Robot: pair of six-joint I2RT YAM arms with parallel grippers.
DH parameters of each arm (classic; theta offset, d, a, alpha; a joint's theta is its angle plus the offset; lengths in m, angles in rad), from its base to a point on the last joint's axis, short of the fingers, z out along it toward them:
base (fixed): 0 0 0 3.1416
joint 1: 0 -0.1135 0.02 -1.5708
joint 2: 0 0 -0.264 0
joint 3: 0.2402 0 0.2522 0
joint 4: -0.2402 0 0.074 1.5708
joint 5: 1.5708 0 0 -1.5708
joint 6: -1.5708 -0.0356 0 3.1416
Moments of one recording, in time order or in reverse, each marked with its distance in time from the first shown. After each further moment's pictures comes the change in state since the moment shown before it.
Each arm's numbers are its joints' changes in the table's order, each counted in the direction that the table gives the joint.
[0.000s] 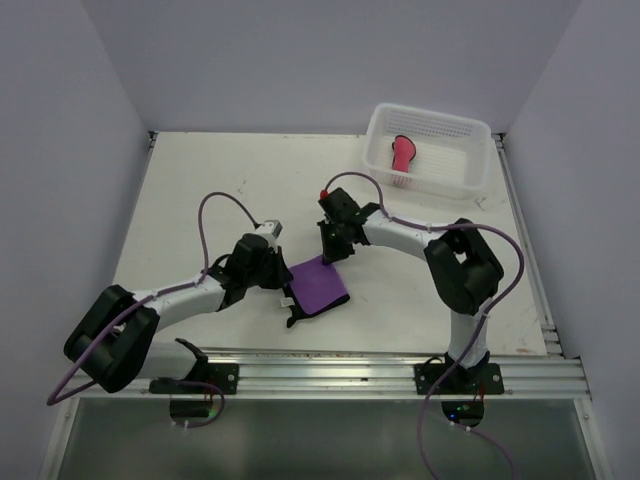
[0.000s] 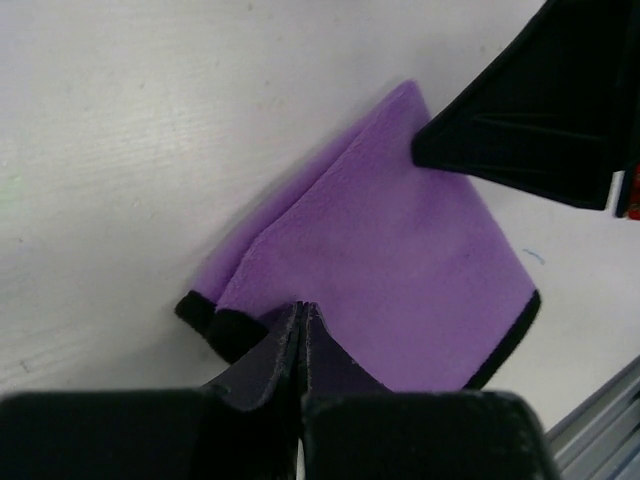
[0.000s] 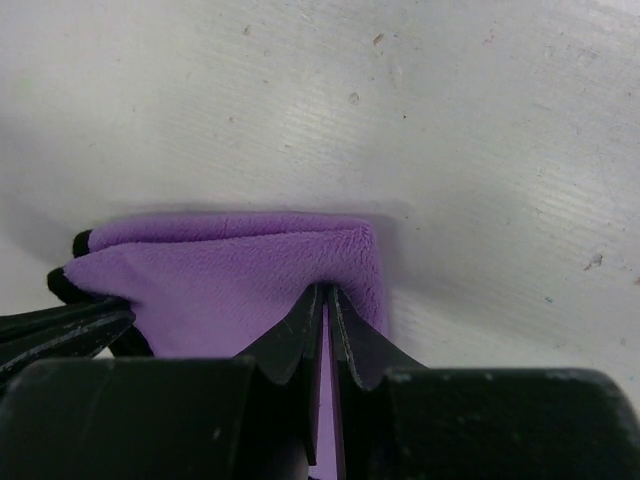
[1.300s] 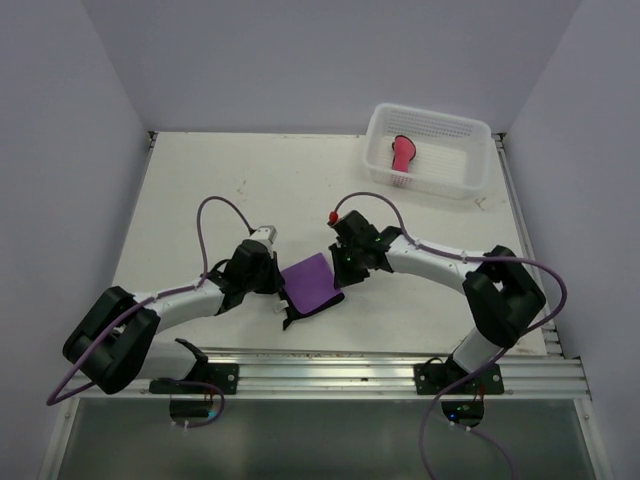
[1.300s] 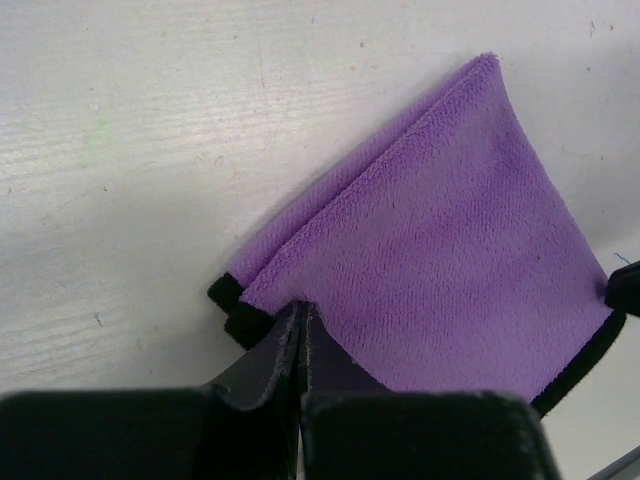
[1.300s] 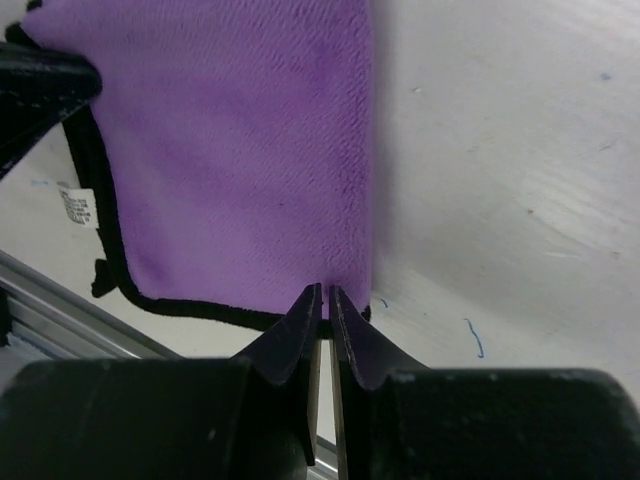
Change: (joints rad) left arm 0.003 -0.007 -0.050 -0.031 -0.113 -0.018; right arm -0.053 0.283 -0.273 -0.003 -0.032 0.012
